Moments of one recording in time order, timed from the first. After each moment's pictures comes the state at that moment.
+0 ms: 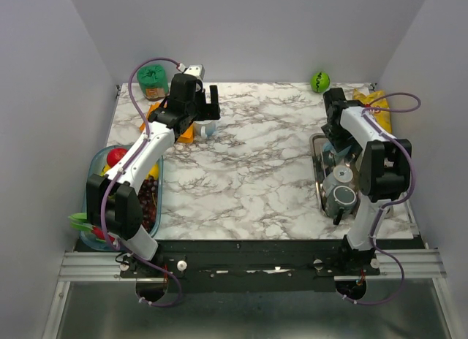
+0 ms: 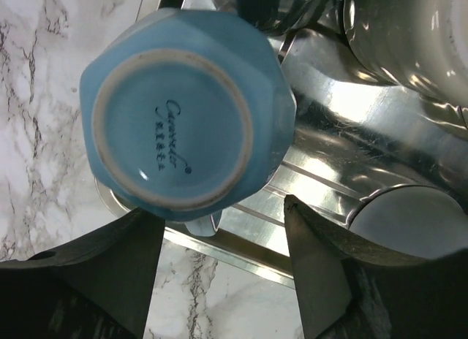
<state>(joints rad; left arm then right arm) -0.35 1.60 1.45 -0.36 -0.03 -0.29 0.09 1.95 1.55 -0.91 0.51 1.20</state>
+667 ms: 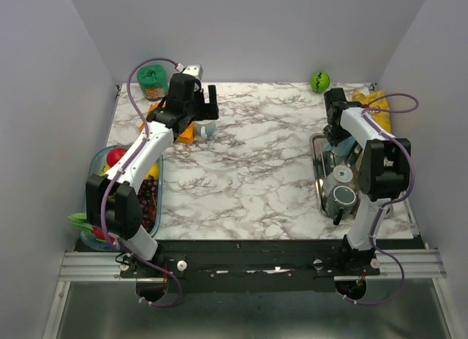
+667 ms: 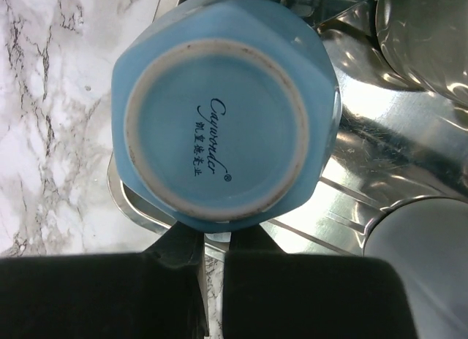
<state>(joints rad) -0.34 1.60 1.45 -0.37 -0.03 -0.29 0.07 1.96 1.54 -0.86 0.46 1.18</state>
